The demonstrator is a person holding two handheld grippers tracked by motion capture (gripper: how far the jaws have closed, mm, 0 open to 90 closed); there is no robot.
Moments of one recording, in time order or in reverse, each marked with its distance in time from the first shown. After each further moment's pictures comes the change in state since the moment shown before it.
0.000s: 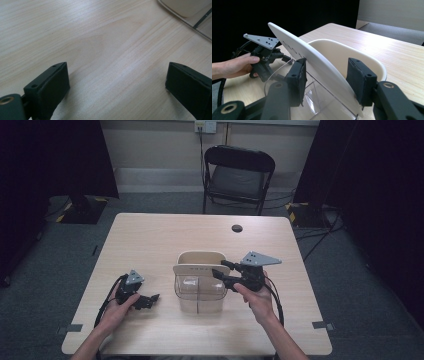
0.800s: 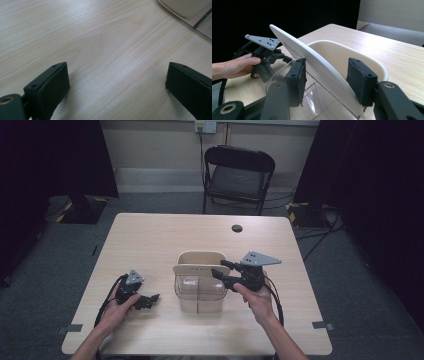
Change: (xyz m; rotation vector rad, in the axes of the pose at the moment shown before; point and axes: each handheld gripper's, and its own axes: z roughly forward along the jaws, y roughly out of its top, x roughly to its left) left arm 0.000 0.000 0.000 0.001 0.000 0.000; right arm 0.002 0.001 0.000 -0.003 0.003 -0.003
